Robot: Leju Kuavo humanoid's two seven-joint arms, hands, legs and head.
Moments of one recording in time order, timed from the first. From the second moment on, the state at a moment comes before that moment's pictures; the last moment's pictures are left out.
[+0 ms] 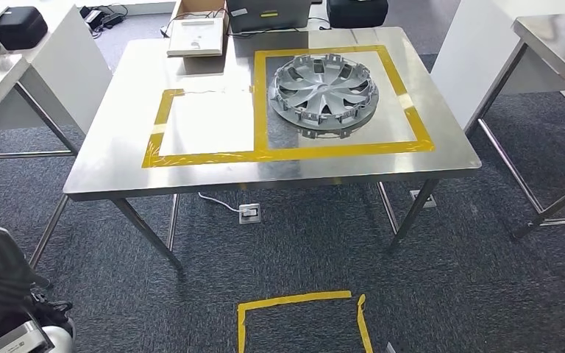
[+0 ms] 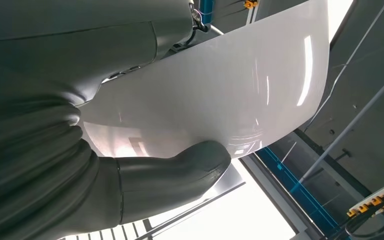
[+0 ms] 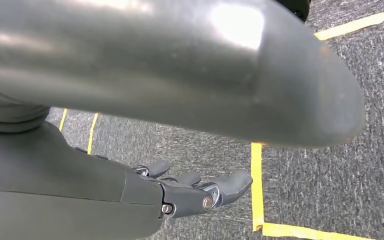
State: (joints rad) left arm -0.13 -0.05 -0.18 -1.83 -0.53 0.70 -0.70; right arm -0.07 0.13 -1.24 -0.17 1.07 0.16 -0.05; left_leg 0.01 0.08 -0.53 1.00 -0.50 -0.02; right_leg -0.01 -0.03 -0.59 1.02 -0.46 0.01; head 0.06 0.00
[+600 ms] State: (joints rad) left arm -0.13 -0.06 -0.15 -1.80 -0.55 0.70 -0.70; right arm -0.07 0.13 -1.24 -0.17 1.07 0.16 -0.06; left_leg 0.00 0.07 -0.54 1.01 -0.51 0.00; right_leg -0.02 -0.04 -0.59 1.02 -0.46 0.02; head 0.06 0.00
